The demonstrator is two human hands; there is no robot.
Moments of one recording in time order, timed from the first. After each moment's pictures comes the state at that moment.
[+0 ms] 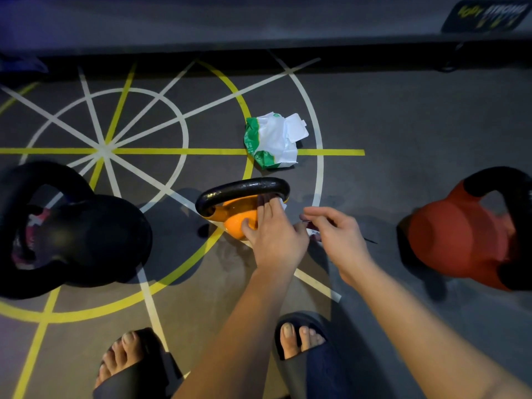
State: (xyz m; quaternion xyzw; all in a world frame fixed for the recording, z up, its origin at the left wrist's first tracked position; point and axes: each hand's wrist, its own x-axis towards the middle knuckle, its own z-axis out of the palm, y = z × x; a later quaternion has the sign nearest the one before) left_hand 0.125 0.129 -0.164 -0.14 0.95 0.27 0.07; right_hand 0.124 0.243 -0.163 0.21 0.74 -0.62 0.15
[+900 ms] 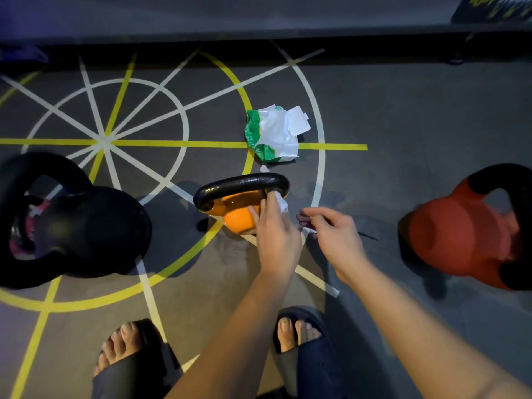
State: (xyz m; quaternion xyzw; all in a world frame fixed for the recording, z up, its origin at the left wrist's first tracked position) left_hand 0.139 0.134 -0.174 -0.15 0.88 0.44 -0.06; right_hand 0.127 0.243 -0.172 0.20 0.74 -0.62 0.16
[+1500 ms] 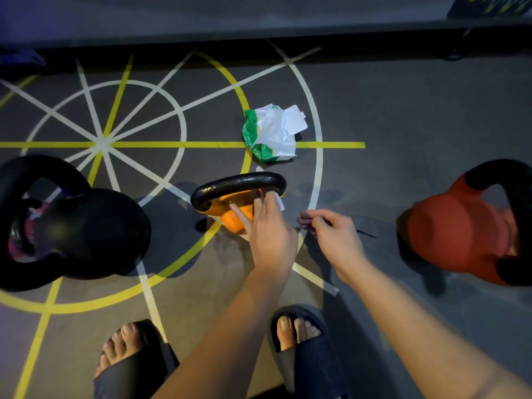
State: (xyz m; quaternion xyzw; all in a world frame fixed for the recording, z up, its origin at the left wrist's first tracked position) left_hand 0.132 0.131 -0.175 -0.13 0.96 0.25 -0.03; right_hand 0.130 0.246 -0.175 0.23 0.73 -0.62 0.16
